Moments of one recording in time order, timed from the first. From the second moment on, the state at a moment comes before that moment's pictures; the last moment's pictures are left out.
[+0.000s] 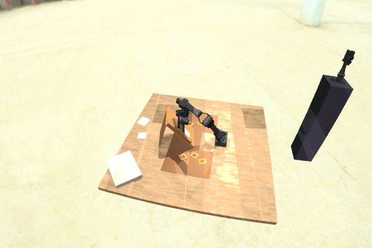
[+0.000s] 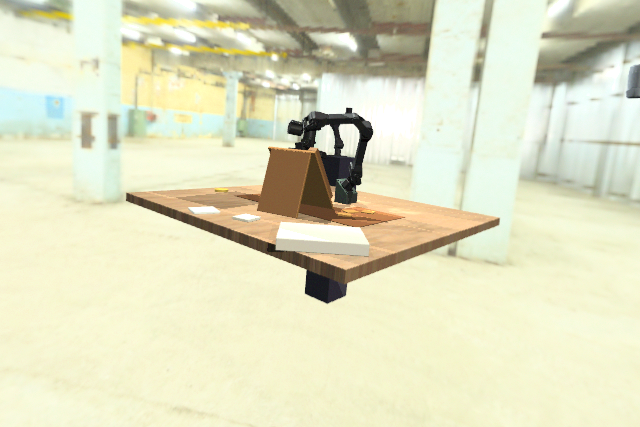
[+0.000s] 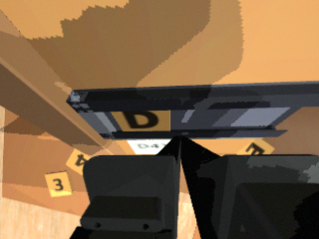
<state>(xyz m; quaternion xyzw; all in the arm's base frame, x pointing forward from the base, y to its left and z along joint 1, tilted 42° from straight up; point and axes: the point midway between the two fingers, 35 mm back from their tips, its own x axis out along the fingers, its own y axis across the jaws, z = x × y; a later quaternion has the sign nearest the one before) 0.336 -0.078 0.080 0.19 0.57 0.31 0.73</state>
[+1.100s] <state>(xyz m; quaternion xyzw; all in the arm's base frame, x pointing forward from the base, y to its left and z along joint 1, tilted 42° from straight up) 0.348 -0.069 0.074 0.19 0.57 0.31 0.73</state>
